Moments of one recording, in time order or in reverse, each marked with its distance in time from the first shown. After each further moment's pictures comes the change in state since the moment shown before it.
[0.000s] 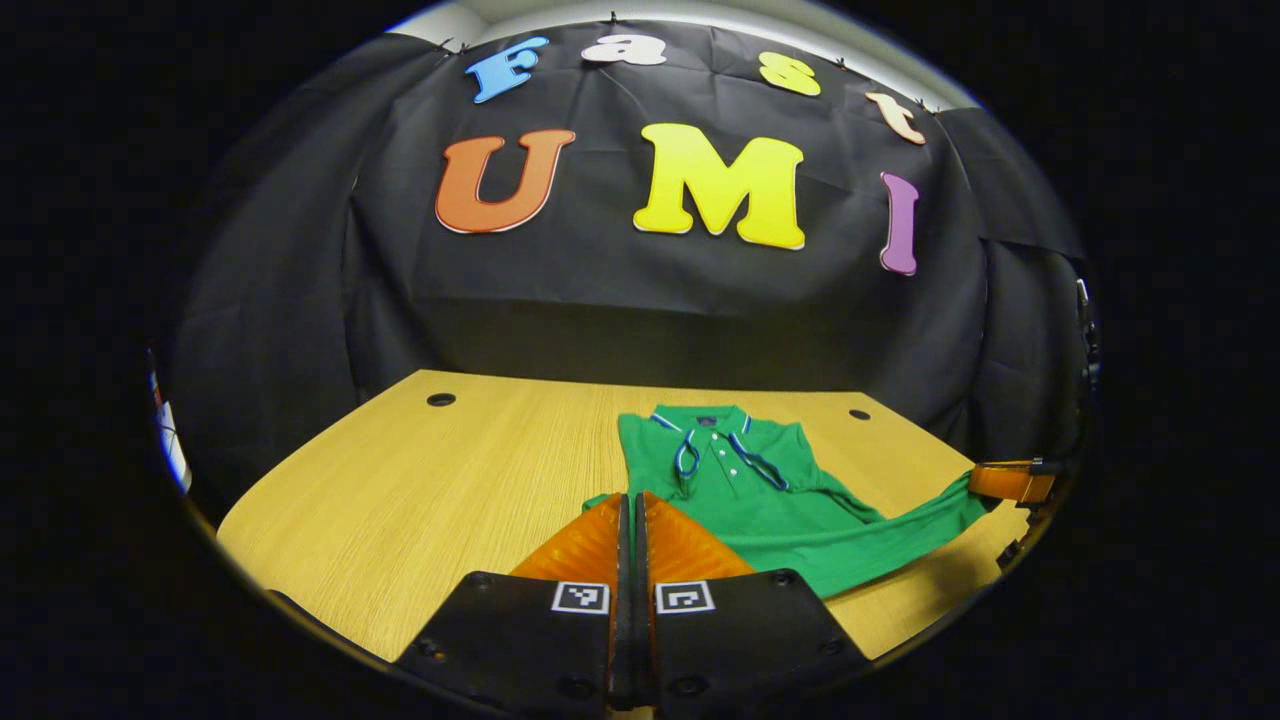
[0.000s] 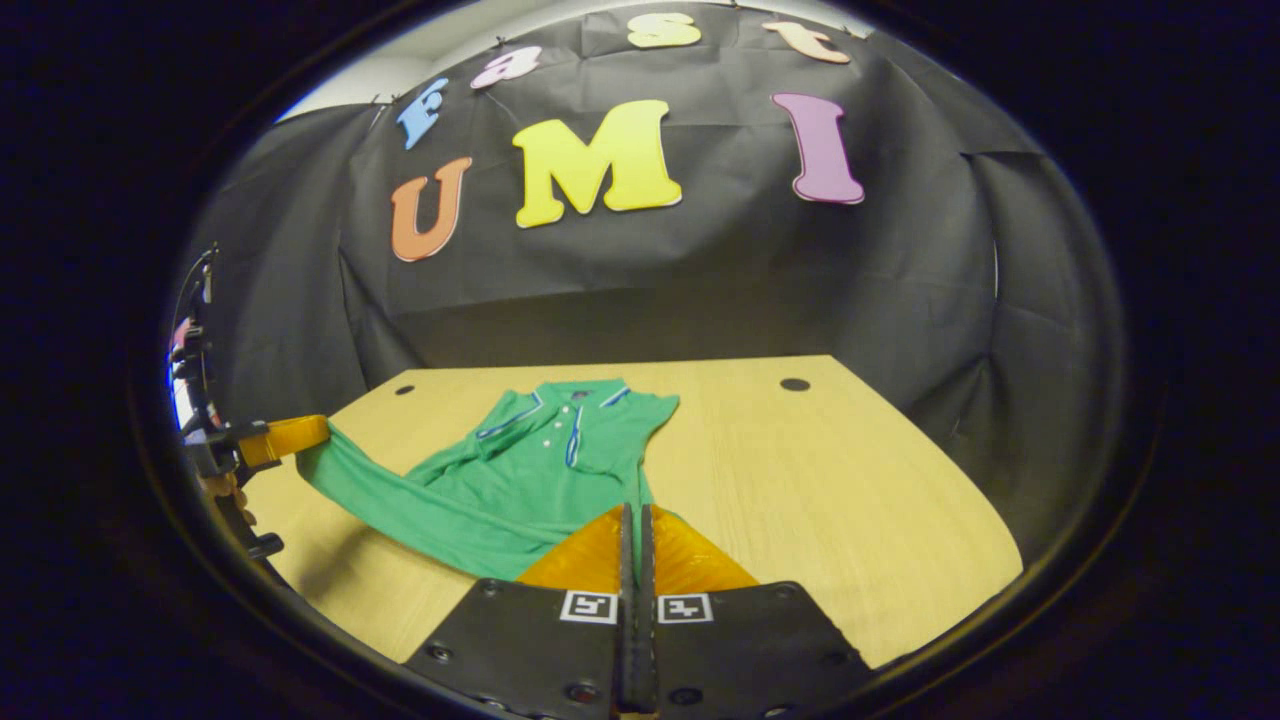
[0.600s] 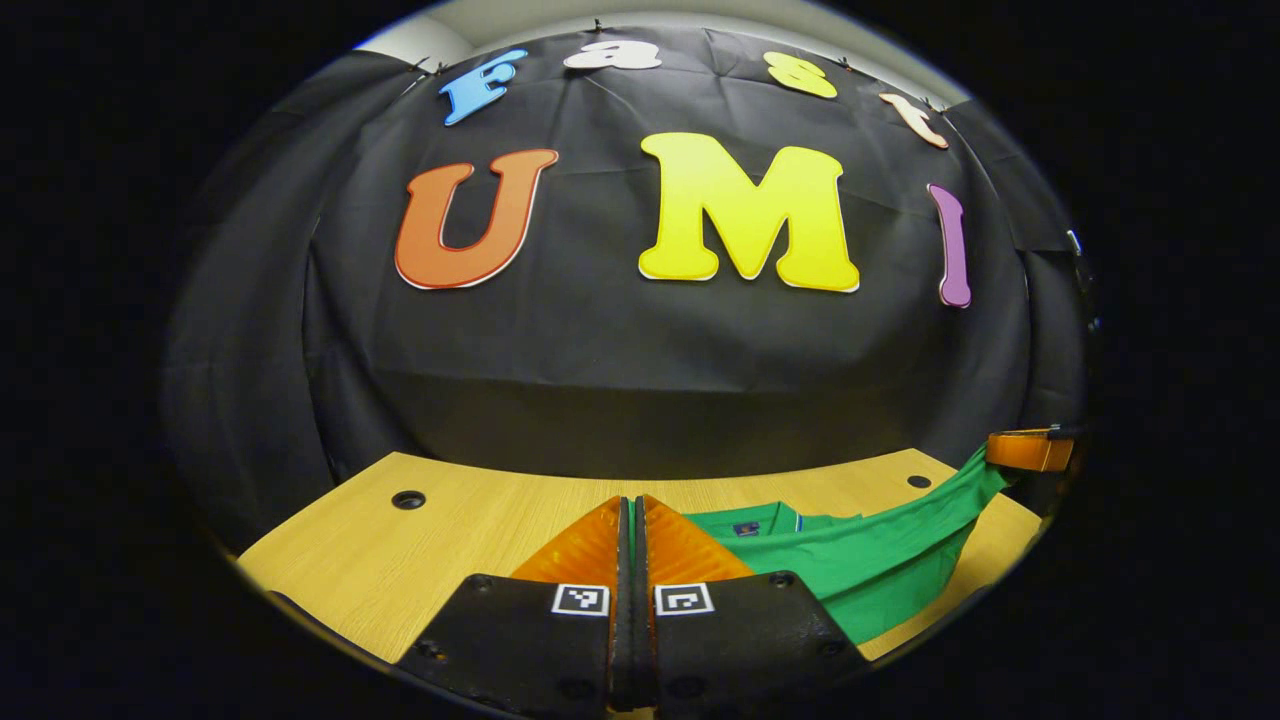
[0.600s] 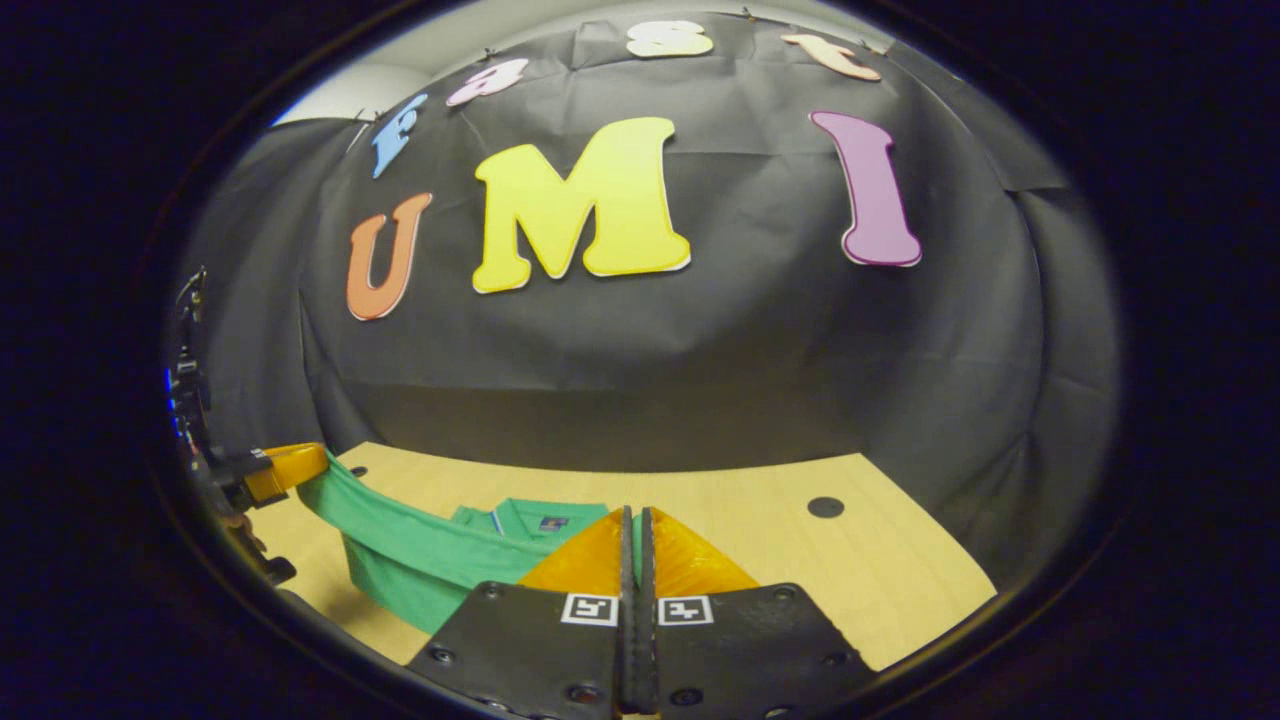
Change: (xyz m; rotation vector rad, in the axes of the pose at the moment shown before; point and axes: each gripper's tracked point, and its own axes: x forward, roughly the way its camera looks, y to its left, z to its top) left arm 0.162 0.011 0.089 0.064 -0.126 0.044; right arm 0.165 -0.001 0.139 -0.020 -0.154 -0.034
